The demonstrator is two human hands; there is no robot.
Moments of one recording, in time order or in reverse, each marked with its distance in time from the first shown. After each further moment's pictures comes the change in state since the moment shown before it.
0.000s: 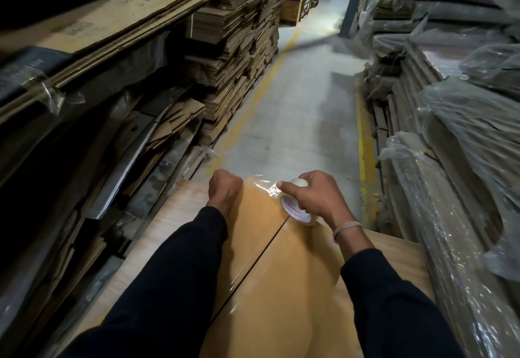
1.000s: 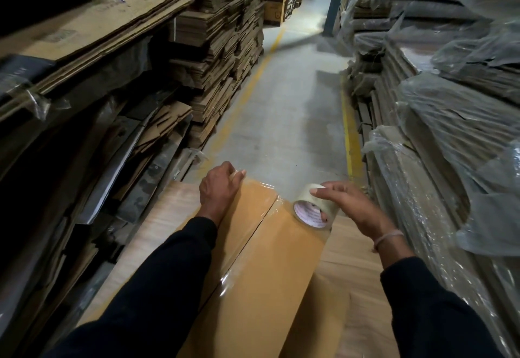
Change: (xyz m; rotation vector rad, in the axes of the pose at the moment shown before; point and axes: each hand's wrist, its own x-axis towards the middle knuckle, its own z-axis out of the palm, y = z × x) left_hand -0.041 -0.004 -0.002 0.332 0.148 0.585; right_hand -0.044 0.075 -0.065 0.482 -0.253 0.019
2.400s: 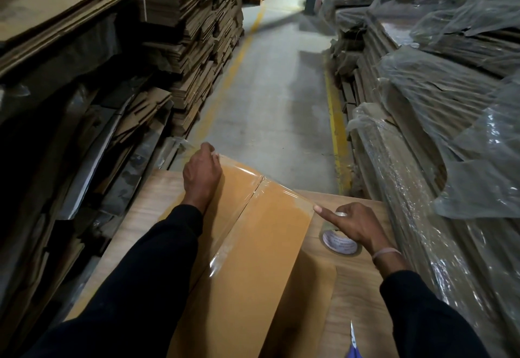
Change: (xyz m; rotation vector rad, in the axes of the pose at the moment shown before) left_hand -0.005 0.008 0.005 0.077 0.040 0.024; right_hand -0.047 0.111 -0.016 -0.542 0.311 0.206
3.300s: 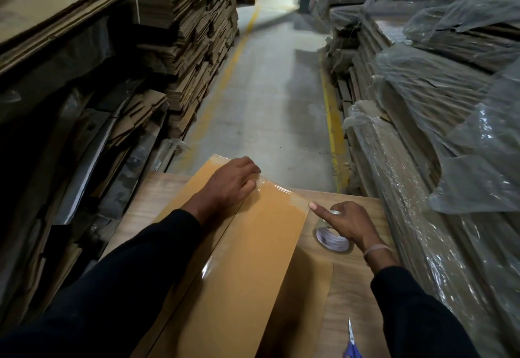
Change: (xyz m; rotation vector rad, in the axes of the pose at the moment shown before) left_hand -0.014 0.029 0.011 -0.042 -0.408 0.755; right_hand 0.001 0.001 0.009 0.009 0.042 -0.003
